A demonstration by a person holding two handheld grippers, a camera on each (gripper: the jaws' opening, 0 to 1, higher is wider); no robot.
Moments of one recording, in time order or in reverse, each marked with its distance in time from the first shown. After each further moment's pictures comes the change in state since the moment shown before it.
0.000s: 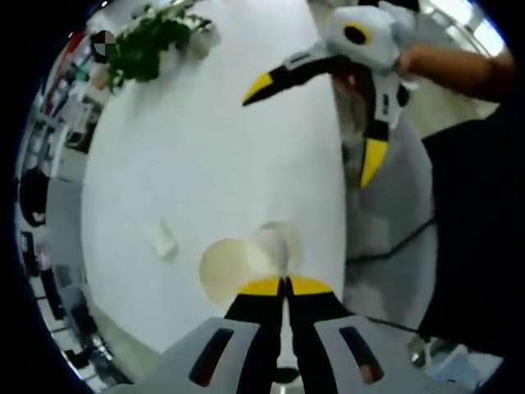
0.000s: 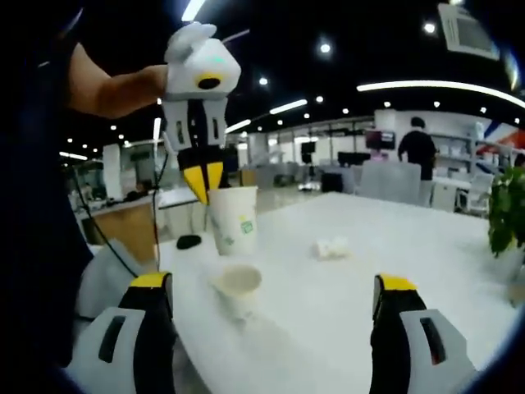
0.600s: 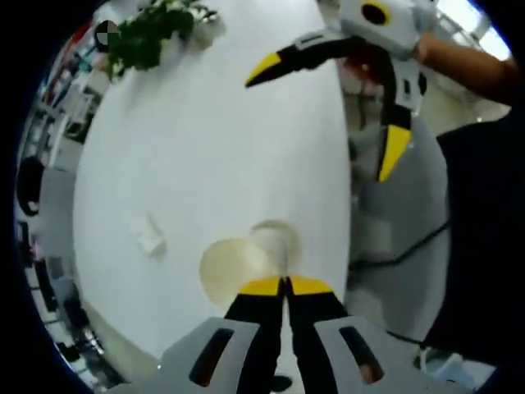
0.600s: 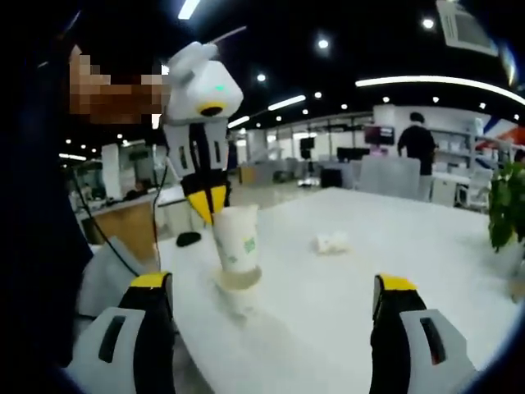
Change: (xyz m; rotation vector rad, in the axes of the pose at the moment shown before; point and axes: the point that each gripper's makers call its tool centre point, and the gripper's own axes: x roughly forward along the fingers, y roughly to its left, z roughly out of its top) left arm 0.035 -0.001 -0.005 -0.046 -0.003 -0.027; right arm 0.000 -0.002 -0.006 0.017 0.019 -0.003
